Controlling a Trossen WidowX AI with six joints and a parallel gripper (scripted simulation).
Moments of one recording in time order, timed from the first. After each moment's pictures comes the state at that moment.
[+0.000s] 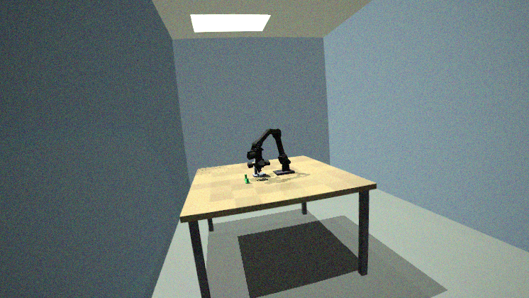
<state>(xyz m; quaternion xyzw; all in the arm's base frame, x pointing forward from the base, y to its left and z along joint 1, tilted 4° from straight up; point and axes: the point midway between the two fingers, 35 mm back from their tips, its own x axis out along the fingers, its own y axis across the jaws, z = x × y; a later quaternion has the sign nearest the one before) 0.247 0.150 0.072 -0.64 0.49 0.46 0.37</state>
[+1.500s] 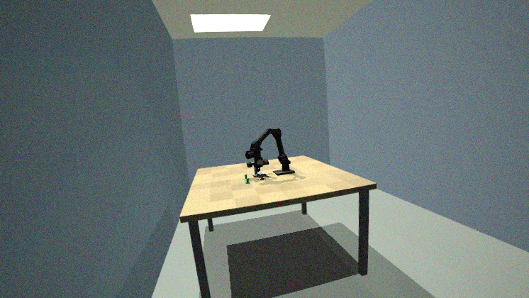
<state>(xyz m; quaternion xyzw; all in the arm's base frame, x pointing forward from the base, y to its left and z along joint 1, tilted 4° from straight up) 0.256 0.123 0.073 -0.64 0.49 0.46 0.37</state>
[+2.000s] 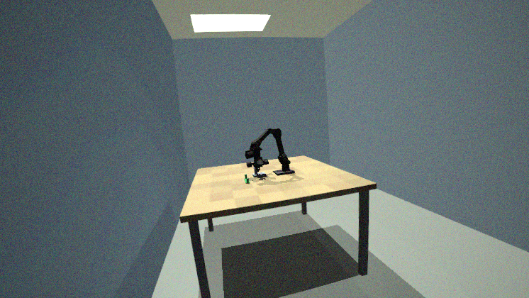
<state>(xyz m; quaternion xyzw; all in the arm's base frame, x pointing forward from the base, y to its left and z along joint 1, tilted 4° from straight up) 0.258 0.114 0.074 -0.64 0.49 0.46 0.37</state>
